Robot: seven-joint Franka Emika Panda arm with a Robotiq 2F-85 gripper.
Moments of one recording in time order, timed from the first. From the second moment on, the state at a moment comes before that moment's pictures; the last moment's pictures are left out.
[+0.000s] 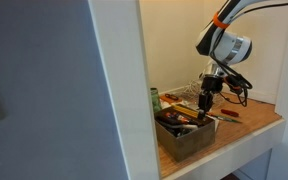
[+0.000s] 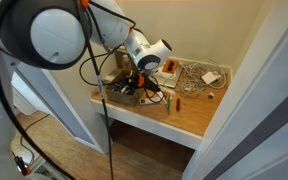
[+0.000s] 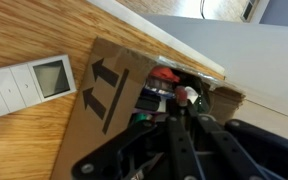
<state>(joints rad) -0.18 0.52 0.08 -1.85 0.55 1.99 -0.94</state>
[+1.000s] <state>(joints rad) -0.18 0.54 0.08 -1.80 0.53 1.95 -0.89</state>
